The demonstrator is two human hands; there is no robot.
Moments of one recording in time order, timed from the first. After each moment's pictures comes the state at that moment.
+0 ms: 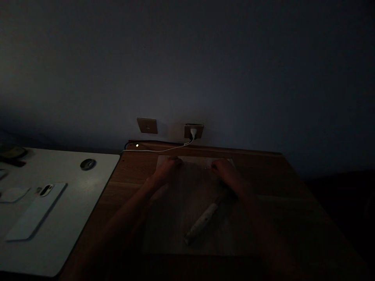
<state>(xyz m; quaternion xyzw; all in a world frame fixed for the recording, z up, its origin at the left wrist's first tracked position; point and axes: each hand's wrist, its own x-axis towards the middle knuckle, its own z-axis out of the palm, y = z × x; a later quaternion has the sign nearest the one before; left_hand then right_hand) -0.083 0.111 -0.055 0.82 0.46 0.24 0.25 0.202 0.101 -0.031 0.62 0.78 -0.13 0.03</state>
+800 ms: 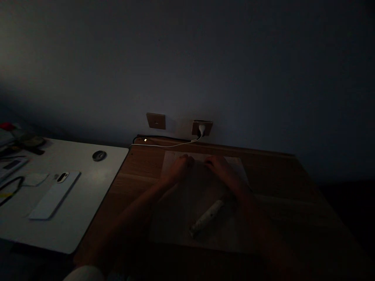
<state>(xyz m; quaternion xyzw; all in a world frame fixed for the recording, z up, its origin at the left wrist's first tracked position) -0.053 0.098 -0.054 0.75 0.54 0.21 0.31 0.159 0.108 -0.030 0.55 0.81 -0.18 -0.05</state>
